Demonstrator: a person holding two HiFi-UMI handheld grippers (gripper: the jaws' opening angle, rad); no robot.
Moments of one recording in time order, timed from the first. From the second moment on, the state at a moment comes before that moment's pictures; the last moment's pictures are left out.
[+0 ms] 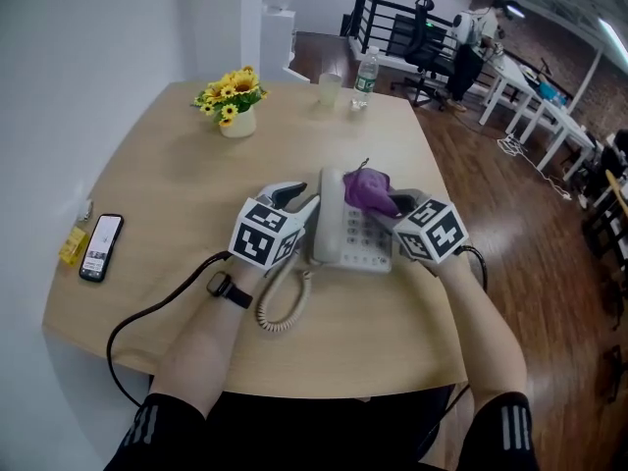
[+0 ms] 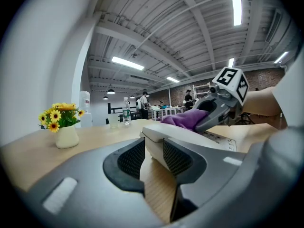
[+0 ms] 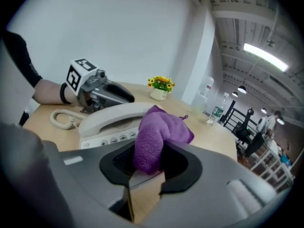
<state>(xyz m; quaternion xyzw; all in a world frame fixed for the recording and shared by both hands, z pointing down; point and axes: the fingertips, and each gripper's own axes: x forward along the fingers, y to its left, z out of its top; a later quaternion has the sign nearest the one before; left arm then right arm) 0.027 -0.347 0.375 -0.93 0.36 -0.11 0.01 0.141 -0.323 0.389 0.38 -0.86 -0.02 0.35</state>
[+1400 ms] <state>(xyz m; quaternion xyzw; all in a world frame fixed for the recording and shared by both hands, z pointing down) 0.027 -0.346 0.373 -0.93 0.36 -0.11 0.01 0.117 -0.355 0.380 0.40 -0.85 -0.01 0.35</state>
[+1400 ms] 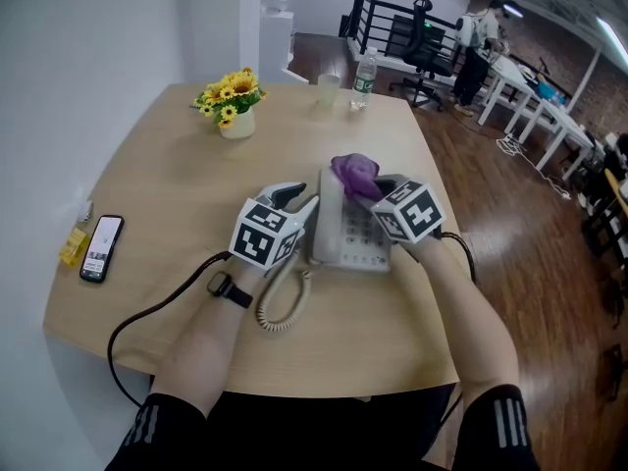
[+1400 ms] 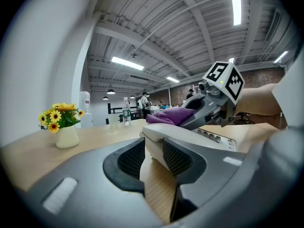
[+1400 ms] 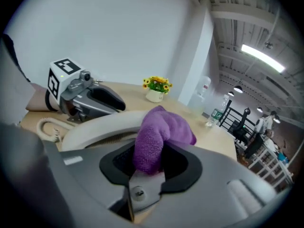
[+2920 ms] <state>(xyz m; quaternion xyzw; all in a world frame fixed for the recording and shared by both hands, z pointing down) 0.027 -0.345 0.373 -0.93 0.36 -0.11 0.01 0.127 -0.195 0.422 0.30 -0.87 -0.07 0.38</state>
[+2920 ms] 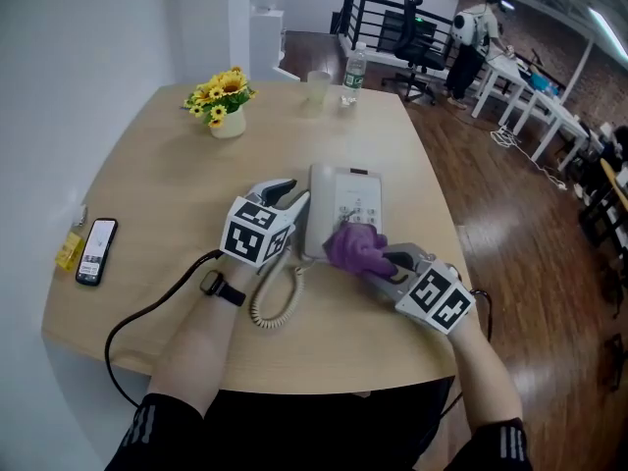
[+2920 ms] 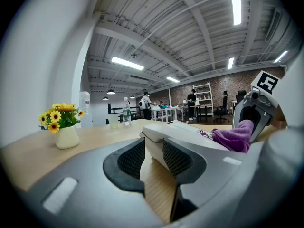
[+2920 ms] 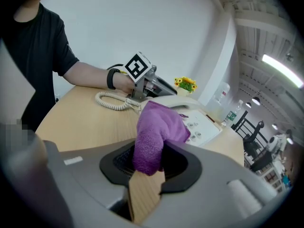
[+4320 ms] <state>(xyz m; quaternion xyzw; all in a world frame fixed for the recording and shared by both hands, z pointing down) 0.026 -0.347 0.375 -0.93 0.36 -0.11 0.01 0.230 -0.284 0.343 0.49 -0.87 0.06 0.09</state>
